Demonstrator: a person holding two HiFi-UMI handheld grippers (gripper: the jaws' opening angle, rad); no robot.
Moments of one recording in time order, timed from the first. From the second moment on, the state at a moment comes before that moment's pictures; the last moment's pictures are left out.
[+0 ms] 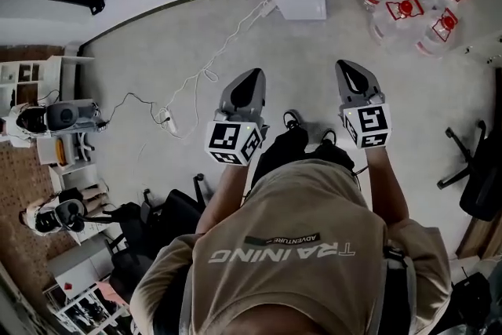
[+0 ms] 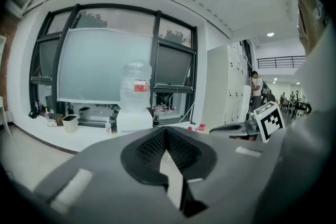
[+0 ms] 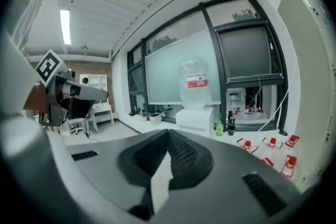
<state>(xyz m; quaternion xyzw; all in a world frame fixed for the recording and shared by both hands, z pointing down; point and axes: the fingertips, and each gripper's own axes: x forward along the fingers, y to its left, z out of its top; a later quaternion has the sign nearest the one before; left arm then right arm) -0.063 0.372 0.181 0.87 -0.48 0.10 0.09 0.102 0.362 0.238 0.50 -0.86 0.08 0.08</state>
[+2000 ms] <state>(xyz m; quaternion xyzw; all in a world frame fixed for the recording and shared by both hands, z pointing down) 0.033 -0.022 0.242 0.89 -0.38 0.24 0.10 0.158 -0.010 0.317 0.45 -0.87 0.18 0.13</state>
